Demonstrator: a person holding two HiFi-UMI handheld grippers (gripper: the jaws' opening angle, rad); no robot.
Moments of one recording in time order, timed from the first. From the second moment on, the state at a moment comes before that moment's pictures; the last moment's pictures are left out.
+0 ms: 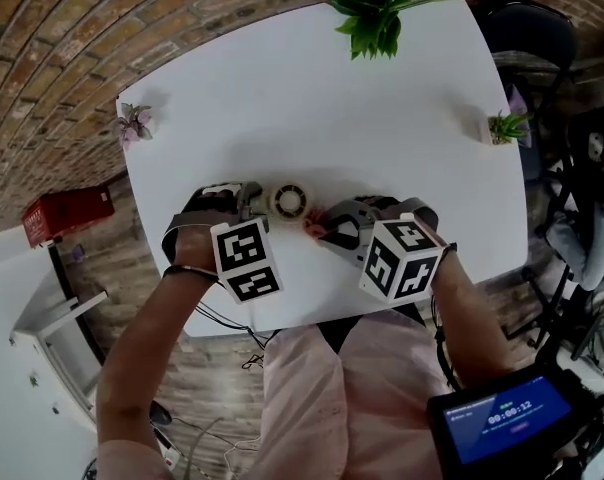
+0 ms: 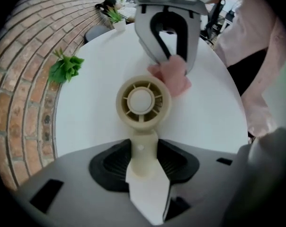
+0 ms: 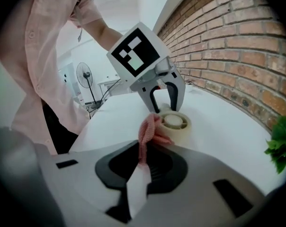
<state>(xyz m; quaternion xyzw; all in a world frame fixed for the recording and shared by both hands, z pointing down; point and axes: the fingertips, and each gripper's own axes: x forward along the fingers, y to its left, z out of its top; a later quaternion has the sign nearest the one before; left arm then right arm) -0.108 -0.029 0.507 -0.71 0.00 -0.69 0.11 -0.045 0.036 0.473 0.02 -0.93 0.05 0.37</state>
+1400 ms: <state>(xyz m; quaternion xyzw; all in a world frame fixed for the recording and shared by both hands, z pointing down) 0.045 0.019 0.441 -0.87 0.10 -0.47 -0.14 0.117 0.039 0.417 0.24 -0.91 0.08 0.33</state>
